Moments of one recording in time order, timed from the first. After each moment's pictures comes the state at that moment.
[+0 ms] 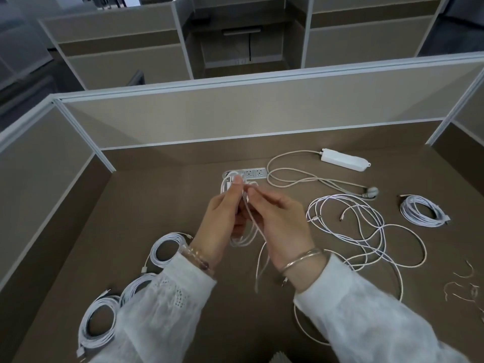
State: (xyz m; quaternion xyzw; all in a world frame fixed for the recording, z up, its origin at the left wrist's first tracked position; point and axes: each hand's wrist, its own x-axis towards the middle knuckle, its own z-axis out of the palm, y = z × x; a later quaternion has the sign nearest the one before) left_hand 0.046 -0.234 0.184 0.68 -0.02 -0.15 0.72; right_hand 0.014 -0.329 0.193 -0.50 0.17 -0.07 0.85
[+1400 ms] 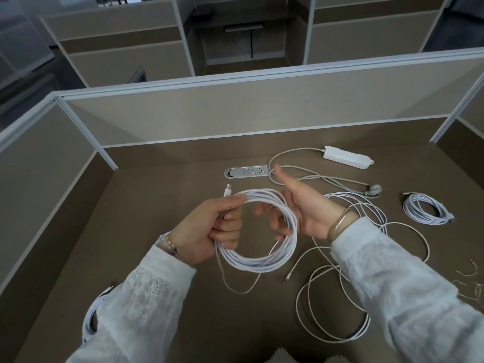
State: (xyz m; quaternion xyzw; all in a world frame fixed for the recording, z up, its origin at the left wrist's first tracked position) left_hand 0.055 -0.204 0.198 0.57 0.01 -0.42 0.70; right_hand 0.048 -0.403 0.180 -0.60 0.05 0.33 0.73
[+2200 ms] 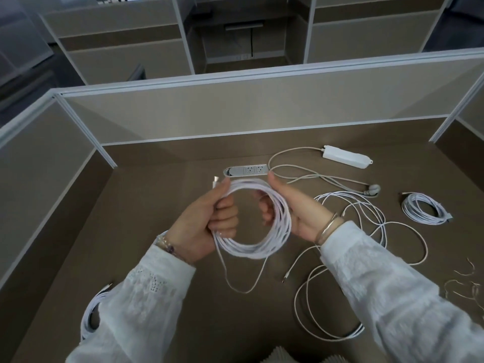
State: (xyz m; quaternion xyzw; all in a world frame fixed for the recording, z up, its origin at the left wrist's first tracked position) left_hand 0.058 -0.205 0.193 0.49 0.04 -0.37 0.79; right_hand 0.050 -0.389 0.161 -0.55 0.04 0.22 0.80
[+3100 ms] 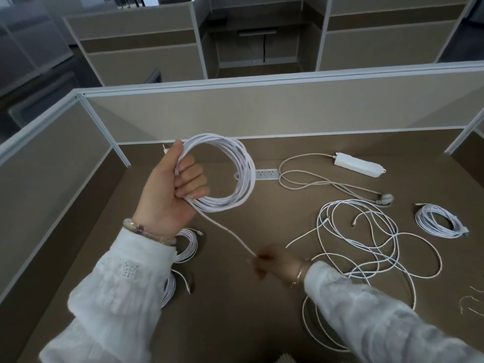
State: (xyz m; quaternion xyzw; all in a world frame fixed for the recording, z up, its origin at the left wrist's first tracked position) left_hand 0.079 -0.157 0.236 0.39 0.00 -0.21 0.89; right_hand 0.031 -0.355 0.041 -0.86 -0.06 0.23 0.46
